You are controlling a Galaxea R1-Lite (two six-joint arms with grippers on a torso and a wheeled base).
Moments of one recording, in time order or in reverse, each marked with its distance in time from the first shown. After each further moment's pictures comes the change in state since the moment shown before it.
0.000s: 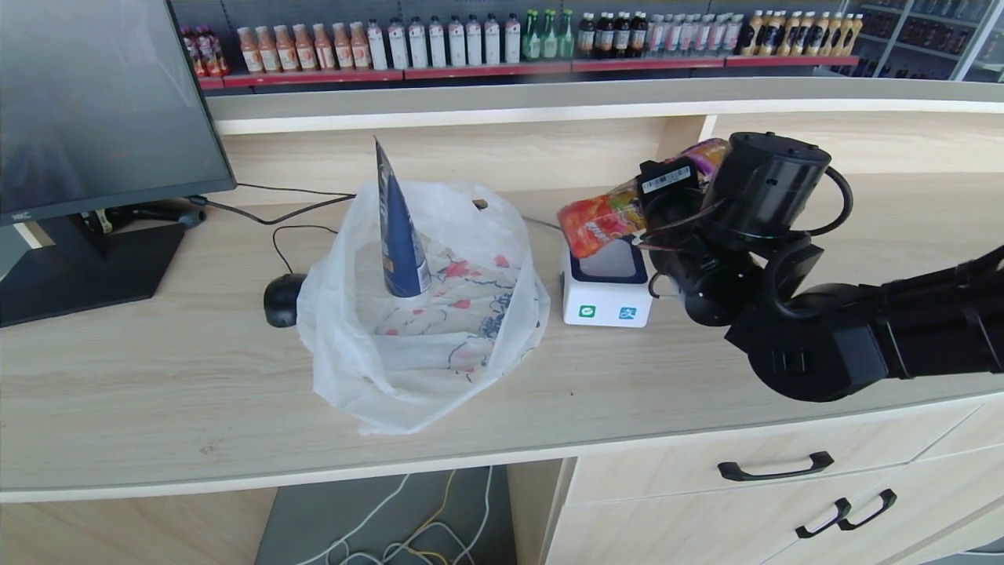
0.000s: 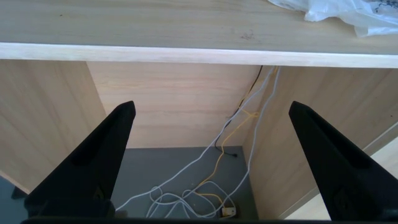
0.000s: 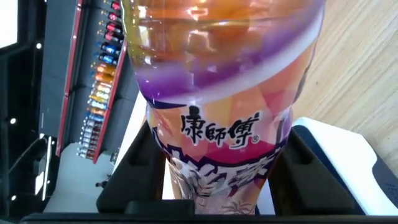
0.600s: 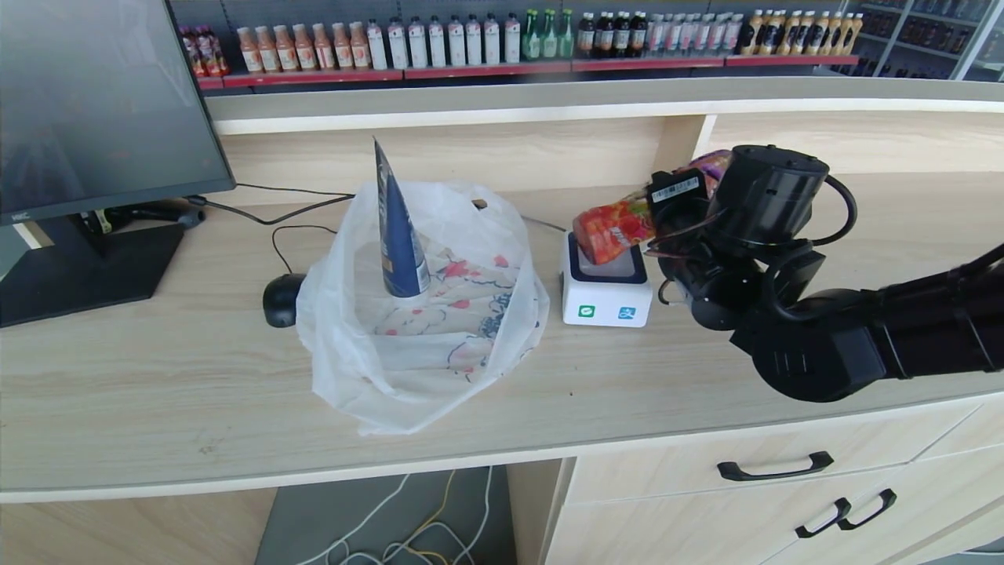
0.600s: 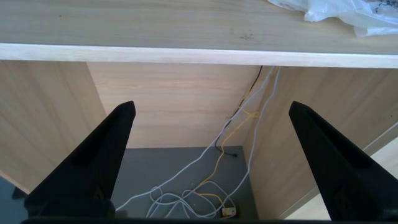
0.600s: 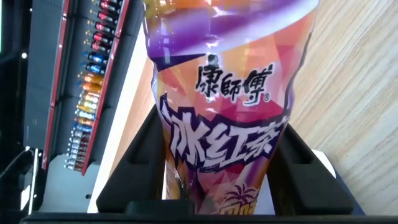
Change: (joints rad) left arm 0.000 0.000 0.000 0.000 0.000 0.000; right arm -0.027 0.008 0.025 -0.001 0.000 0.013
